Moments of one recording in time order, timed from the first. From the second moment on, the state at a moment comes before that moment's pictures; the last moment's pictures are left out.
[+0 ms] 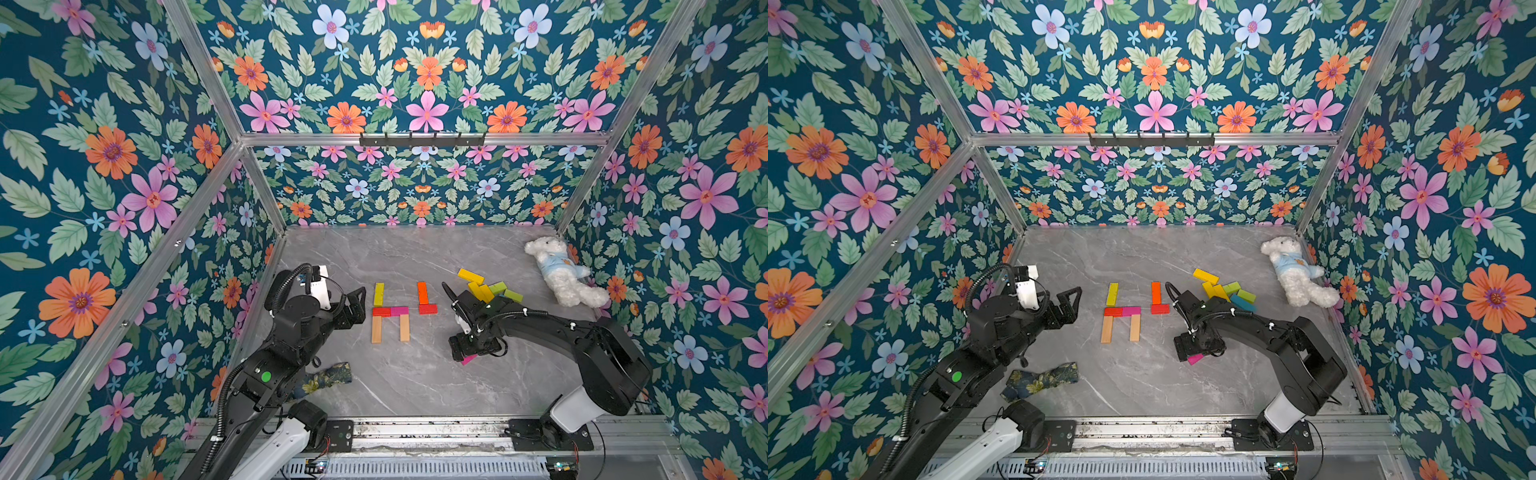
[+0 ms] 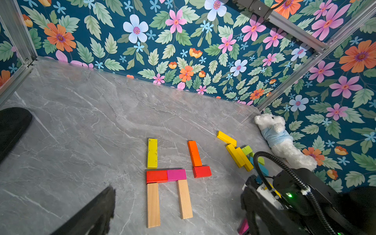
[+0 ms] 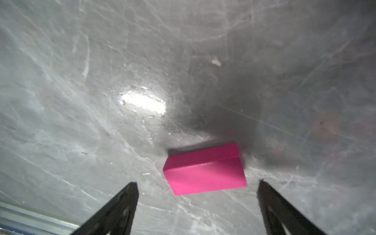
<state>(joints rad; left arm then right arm) -0.57 0.66 0.89 -0.57 -0.18 -0.47 0.68 1.61 0.96 -0.84 -0.09 0.42</state>
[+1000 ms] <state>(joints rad) -0.57 0.68 0.89 -0.57 -0.19 -0.47 0.70 1.72 1.04 -0.80 -0.05 0.49</state>
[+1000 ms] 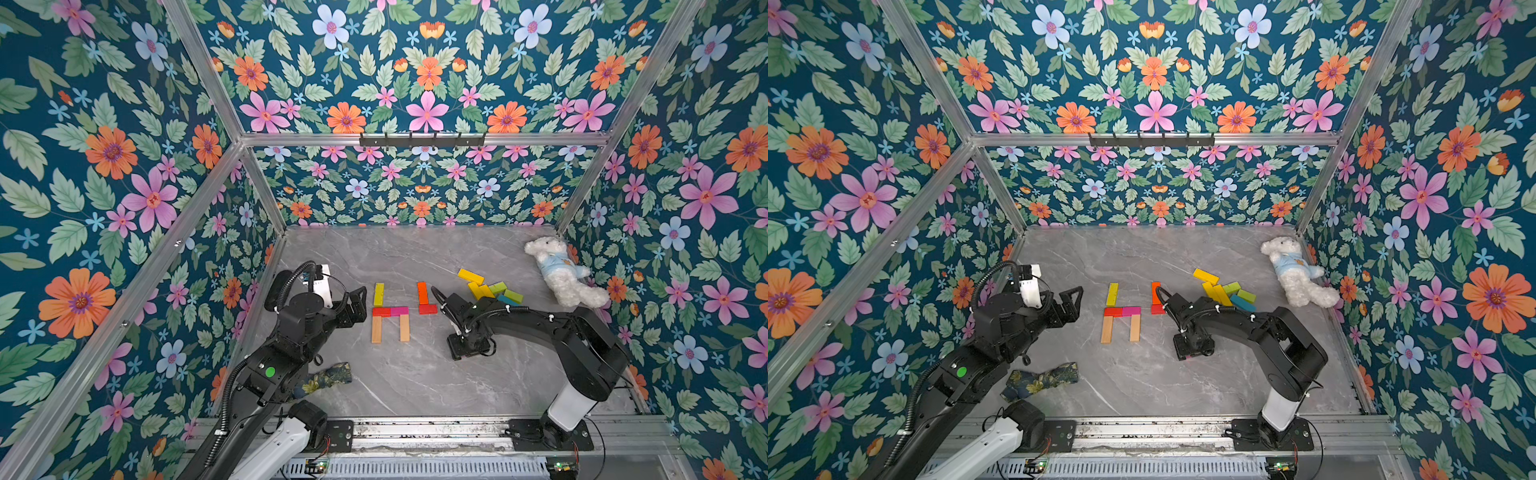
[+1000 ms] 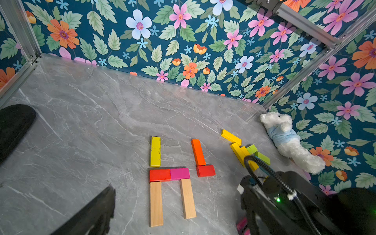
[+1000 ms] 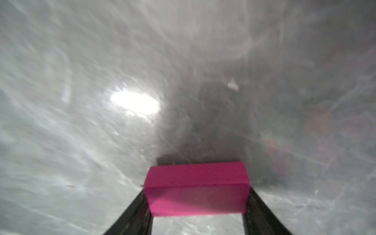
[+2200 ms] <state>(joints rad) -0.57 0.70 0.91 -0.57 -0.19 -0.47 0.53 2.07 1.50 -0.83 -0.02 0.49</state>
